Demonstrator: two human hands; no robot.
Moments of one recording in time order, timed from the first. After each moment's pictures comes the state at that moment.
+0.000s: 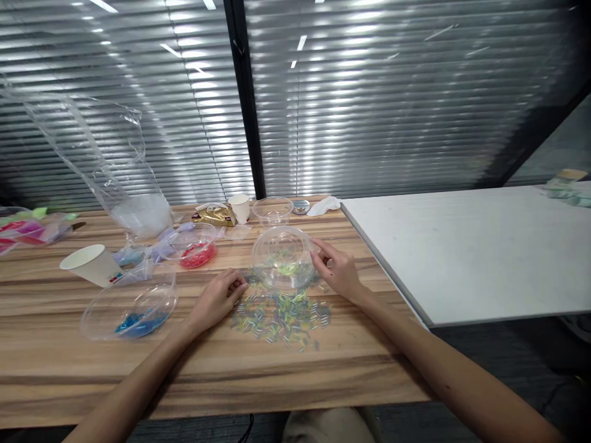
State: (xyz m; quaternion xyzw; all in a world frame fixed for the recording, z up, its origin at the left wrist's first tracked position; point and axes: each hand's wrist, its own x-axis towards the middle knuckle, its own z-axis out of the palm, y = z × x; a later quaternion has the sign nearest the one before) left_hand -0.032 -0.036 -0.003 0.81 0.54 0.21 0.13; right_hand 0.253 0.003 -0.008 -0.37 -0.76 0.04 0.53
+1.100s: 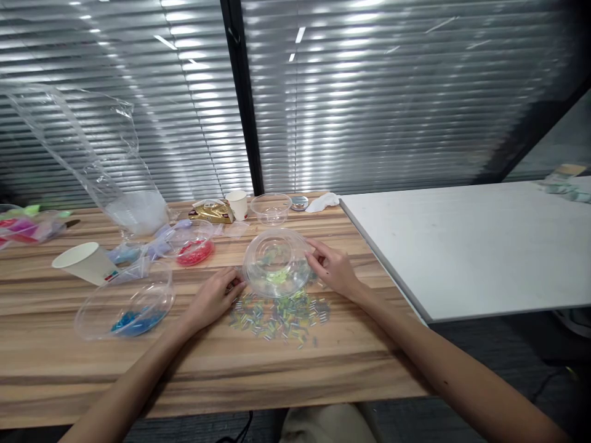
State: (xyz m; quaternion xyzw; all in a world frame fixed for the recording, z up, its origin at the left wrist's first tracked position) left_hand -0.034 -0.035 0.001 0.83 0.51 0.18 0.12; right_hand 0.253 0.004 -0.010 -0.37 -0.79 0.09 0.49
